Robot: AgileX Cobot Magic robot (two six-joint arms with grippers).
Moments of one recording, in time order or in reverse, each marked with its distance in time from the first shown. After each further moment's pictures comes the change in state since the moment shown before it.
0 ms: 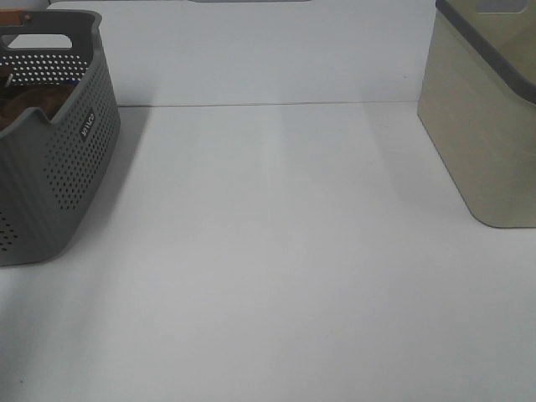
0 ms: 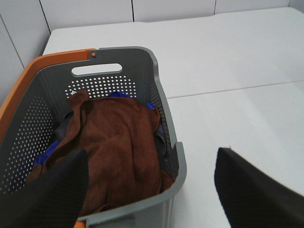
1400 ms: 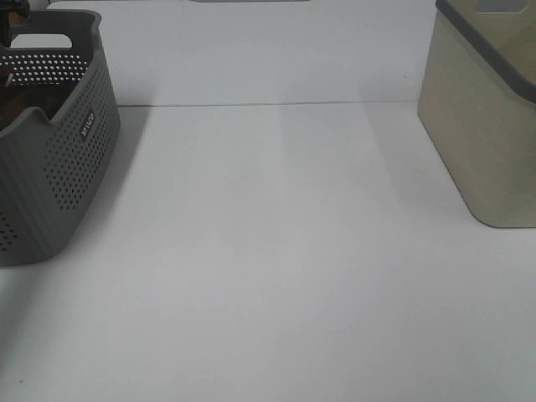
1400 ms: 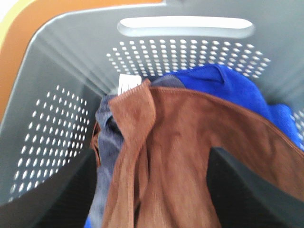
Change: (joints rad) left arm 0.114 1.442 -1.300 0.300 0.467 -0.240; right arm 0.000 0.000 0.000 0.000 0.000 0.000
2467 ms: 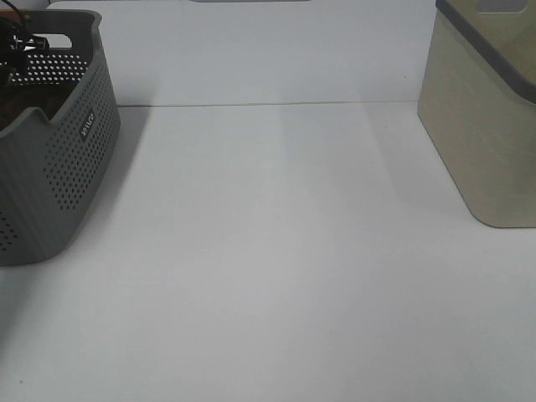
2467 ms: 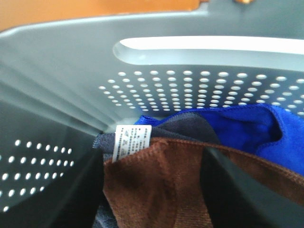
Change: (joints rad) left arm 0.038 0.266 -0.200 0.033 -0.102 -0.018; right arm 0.000 0.000 0.000 0.000 0.000 0.000
